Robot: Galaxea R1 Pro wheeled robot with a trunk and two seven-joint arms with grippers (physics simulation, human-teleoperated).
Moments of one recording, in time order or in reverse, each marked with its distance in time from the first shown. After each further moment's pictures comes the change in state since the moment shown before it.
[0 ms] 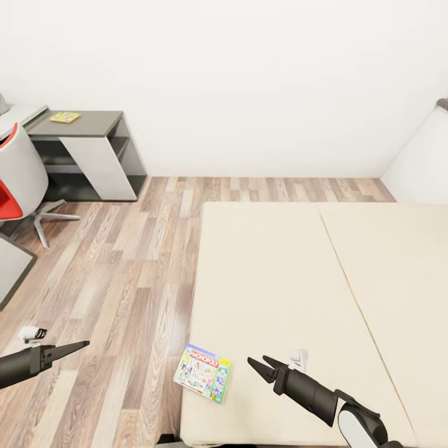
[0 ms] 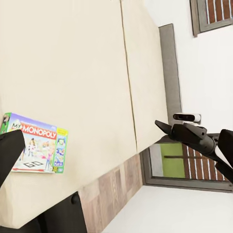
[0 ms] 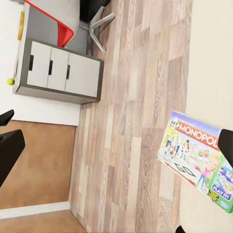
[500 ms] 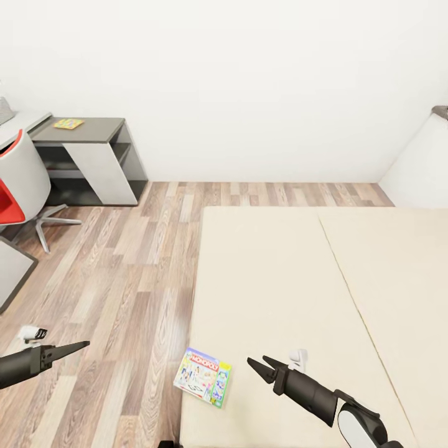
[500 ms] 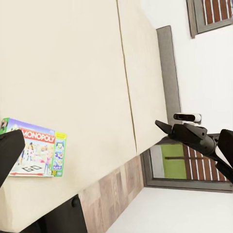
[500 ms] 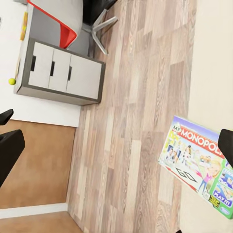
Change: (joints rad) left arm 0.000 0.000 -0.001 0.002 0.000 0.000 0.001; right arm 0.000 0.001 0.000 0.000 0.007 0.000 0.000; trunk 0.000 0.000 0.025
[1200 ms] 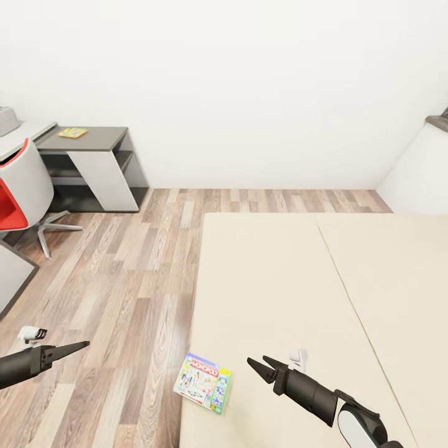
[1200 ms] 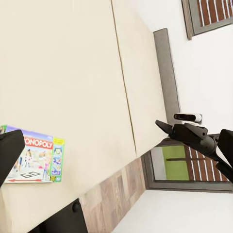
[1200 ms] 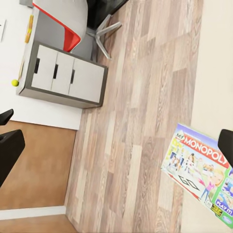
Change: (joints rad) left arm 0.000 0.000 0.000 0.000 0.000 0.000 0.001; right arm 0.000 0.000 0.000 0.000 0.000 0.000 -0.001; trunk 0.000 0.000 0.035
